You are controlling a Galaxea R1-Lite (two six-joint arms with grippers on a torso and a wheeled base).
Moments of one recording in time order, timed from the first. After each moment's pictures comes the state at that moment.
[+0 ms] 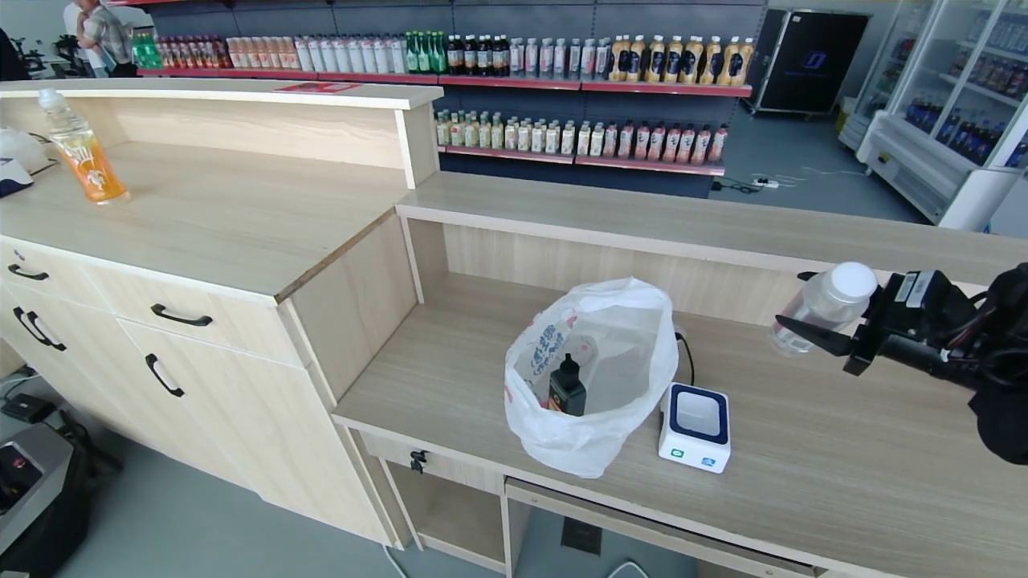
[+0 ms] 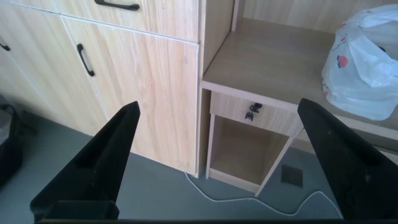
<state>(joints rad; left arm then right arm) 0.00 0.00 0.00 0.00 0.04 -0.02 -0.26 1.98 -0.71 -1.36 1.06 -0.69</state>
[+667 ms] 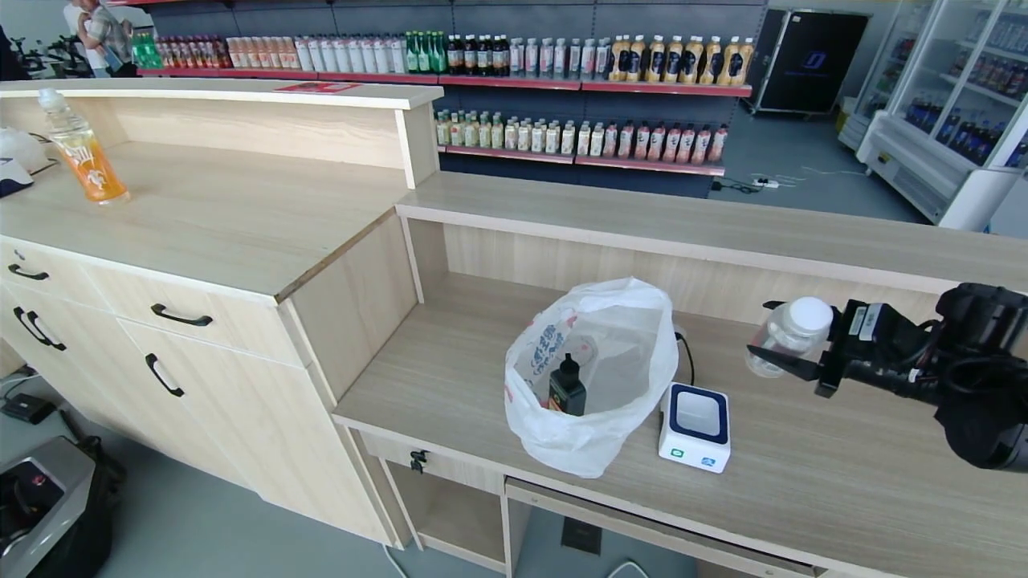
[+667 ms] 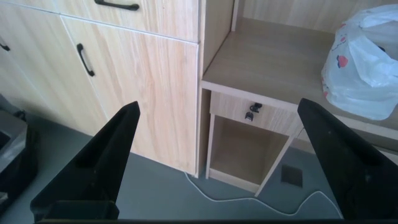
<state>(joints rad) 0.00 0.00 0.00 0.00 0.04 -0.02 -0.21 2.05 -0.72 -1.25 1.07 -0.88</state>
